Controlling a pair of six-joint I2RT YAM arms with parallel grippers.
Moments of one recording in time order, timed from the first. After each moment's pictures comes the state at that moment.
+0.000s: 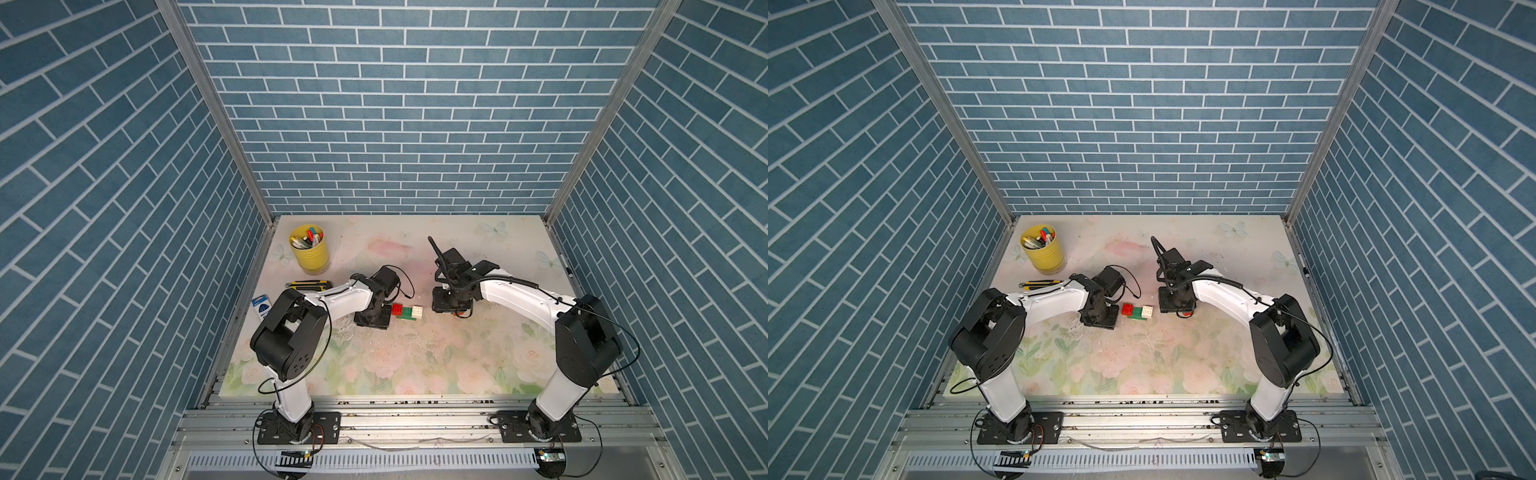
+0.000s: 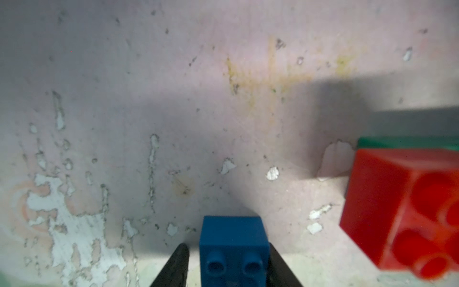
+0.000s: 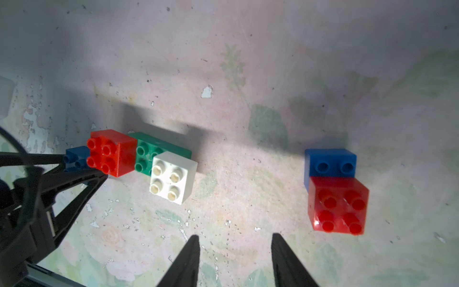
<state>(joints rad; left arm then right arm) -0.61 1.79 1.09 -0.74 -0.07 -0.45 0.69 1.72 1.27 -0.79 -0.11 0.51</state>
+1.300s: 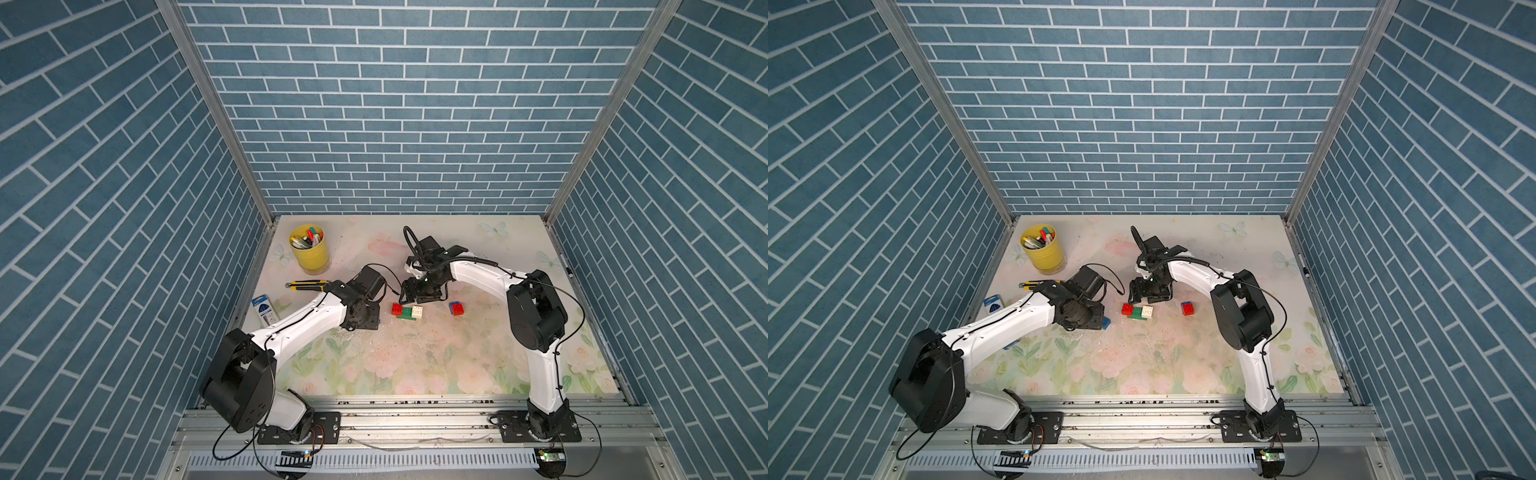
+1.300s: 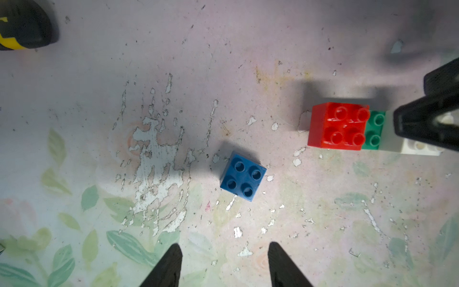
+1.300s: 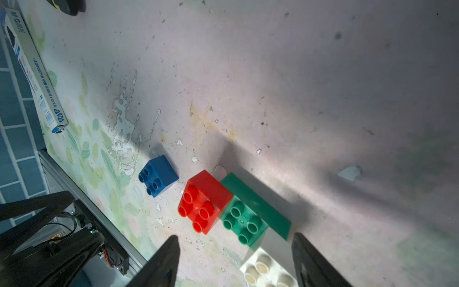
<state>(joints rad) -0.61 1.45 0.99 -0.83 -0.10 -0.52 0.70 2.09 1.61 -0.81 -0.47 0.34</state>
